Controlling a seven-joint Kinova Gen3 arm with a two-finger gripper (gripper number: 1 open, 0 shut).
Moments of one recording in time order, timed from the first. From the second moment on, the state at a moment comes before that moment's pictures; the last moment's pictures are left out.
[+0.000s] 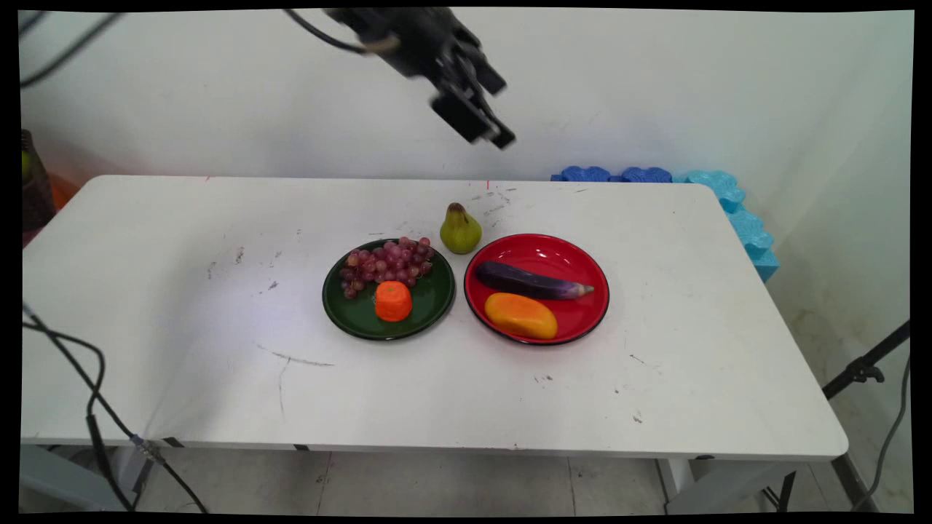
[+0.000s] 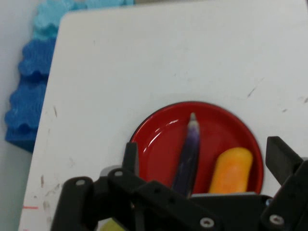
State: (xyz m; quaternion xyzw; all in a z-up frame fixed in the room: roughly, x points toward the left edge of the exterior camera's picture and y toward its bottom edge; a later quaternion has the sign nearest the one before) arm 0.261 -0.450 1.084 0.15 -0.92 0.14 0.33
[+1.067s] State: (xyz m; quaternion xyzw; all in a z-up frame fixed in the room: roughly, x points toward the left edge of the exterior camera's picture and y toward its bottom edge) arm 0.155 -0.539 0.935 0.16 -0.96 0.09 0.20
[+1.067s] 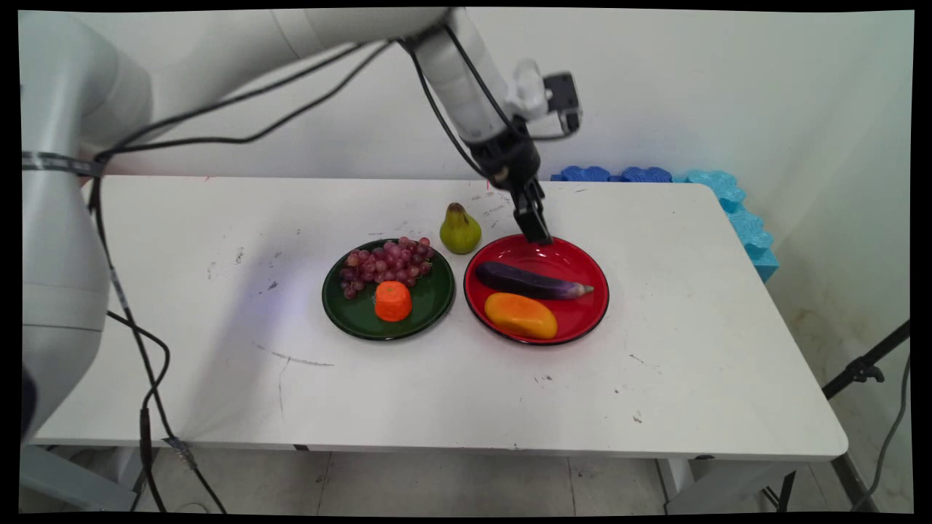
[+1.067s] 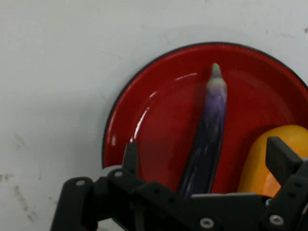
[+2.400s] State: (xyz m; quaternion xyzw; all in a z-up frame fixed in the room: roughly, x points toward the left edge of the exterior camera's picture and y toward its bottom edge) arm 0.102 -0.566 0.828 0.18 -0.97 0.06 0.17
